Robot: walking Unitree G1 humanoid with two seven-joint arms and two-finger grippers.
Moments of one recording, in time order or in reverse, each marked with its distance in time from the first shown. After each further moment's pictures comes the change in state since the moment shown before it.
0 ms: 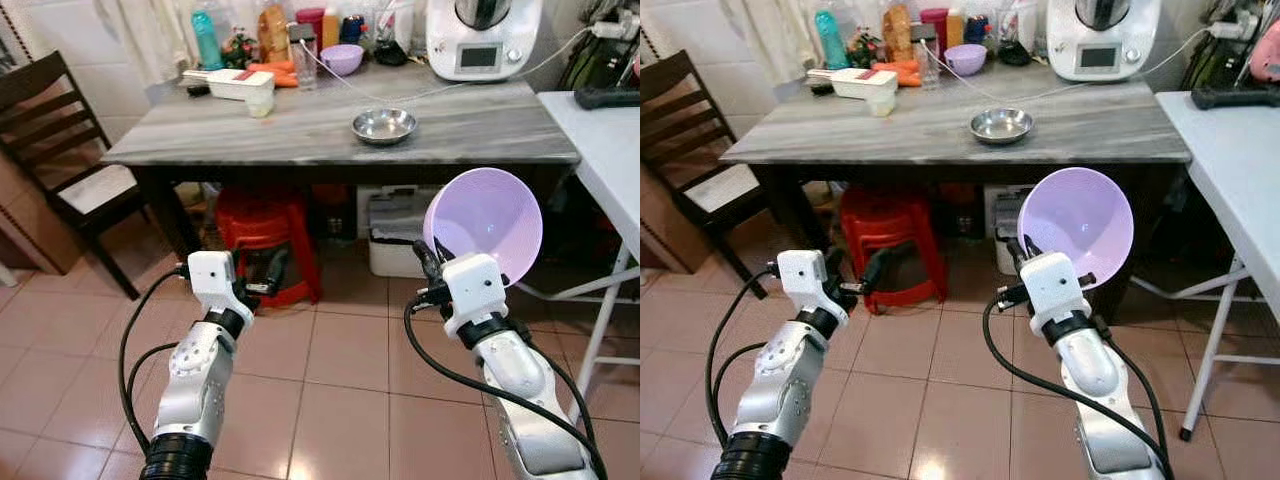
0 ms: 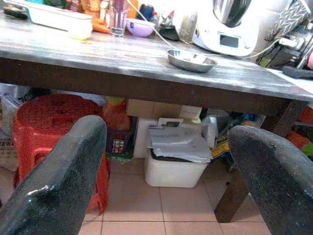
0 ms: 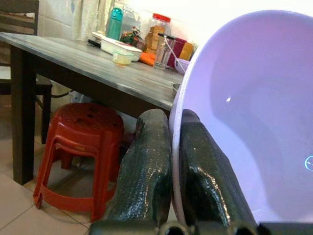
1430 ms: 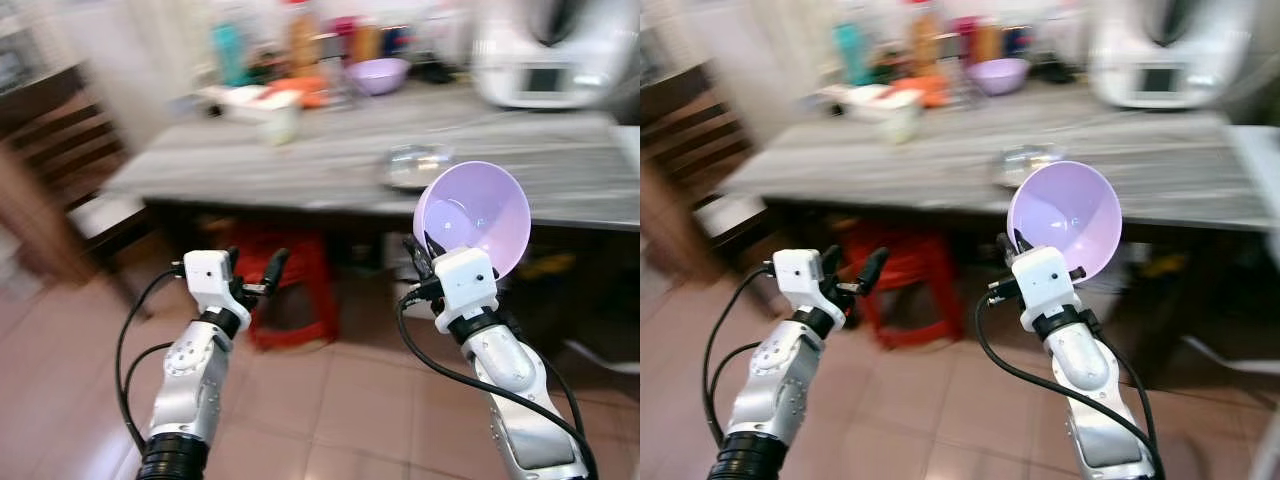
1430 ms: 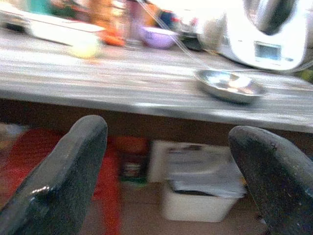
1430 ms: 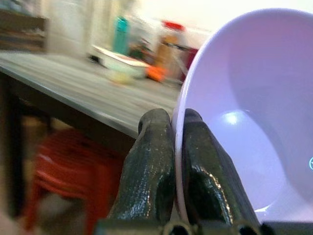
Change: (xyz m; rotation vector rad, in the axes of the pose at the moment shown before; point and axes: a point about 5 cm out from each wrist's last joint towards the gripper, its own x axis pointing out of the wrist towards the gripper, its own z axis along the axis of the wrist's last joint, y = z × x) left arm 0.000 -0.006 -0.003 -0.020 0.006 -0.035; right arm 0.003 0.004 0.004 0.015 -0.016 0.017
